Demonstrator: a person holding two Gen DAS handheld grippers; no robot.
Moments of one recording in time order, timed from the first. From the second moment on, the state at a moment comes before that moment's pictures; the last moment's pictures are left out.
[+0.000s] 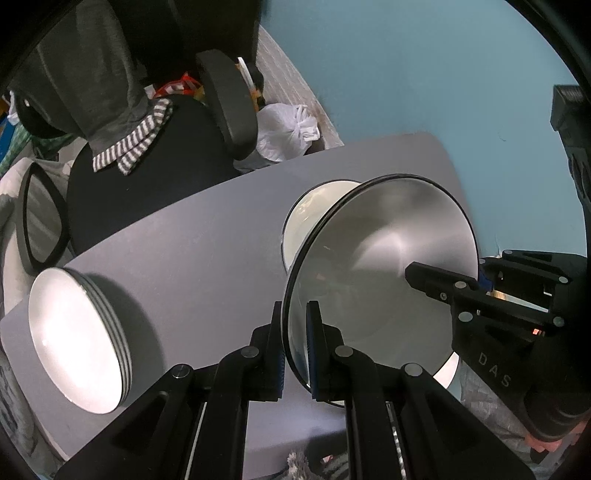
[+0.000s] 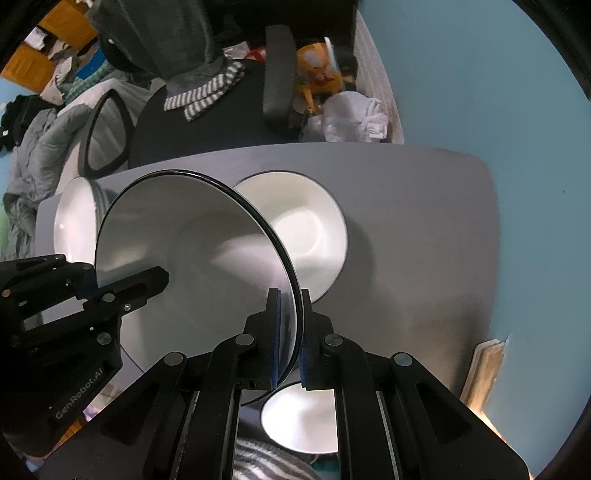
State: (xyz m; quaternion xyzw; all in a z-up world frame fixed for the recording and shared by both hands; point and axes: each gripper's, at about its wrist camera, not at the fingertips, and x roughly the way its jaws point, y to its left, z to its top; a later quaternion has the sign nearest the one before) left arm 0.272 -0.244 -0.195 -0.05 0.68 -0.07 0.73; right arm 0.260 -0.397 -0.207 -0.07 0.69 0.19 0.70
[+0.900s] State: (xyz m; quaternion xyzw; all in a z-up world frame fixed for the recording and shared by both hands) left arm 0.304 -0.265 -0.237 -0.03 0.71 -0.06 0.70; right arm 0.294 -0.411 -0.246 -0.08 0.72 0.18 0.67
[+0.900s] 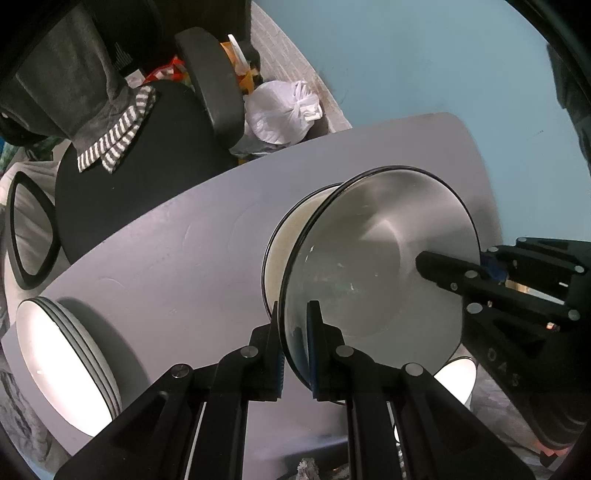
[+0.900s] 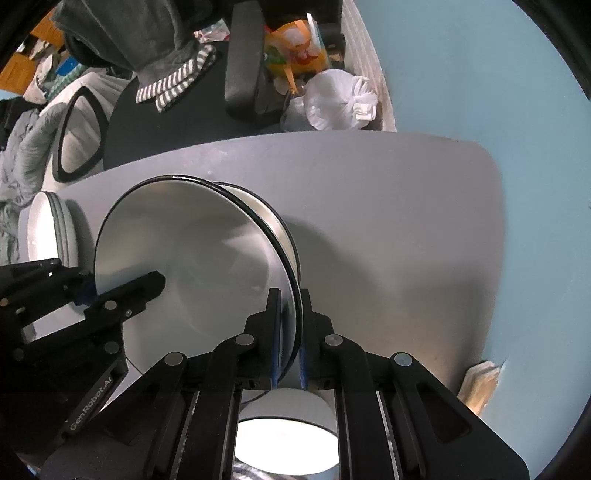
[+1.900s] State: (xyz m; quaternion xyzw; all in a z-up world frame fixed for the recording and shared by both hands) left arm 0.301 -0.261 -0.230 0.01 0.71 -0.04 0.70; right arm 0.294 -0.416 -0.245 -0.06 0.71 0.16 0.69
